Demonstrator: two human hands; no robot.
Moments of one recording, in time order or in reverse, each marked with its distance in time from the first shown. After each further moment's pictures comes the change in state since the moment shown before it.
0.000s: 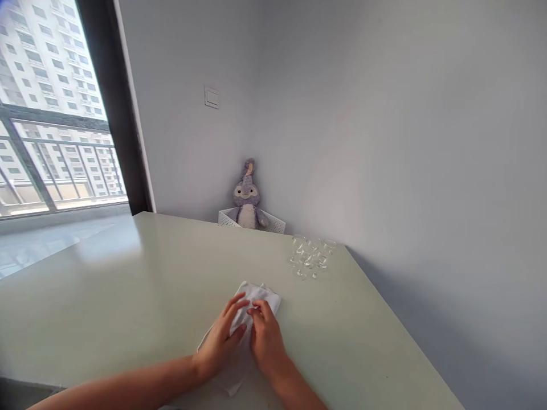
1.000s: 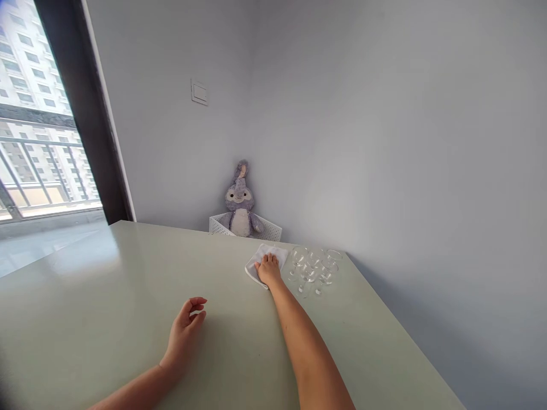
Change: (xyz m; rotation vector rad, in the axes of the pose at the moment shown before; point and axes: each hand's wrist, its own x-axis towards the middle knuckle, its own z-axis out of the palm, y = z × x) left_hand 0.051 -0.066 -0.036 -0.429 0.429 -0.539; right_hand 0.219 0.120 0.032 -0.417 -0.179 0.318
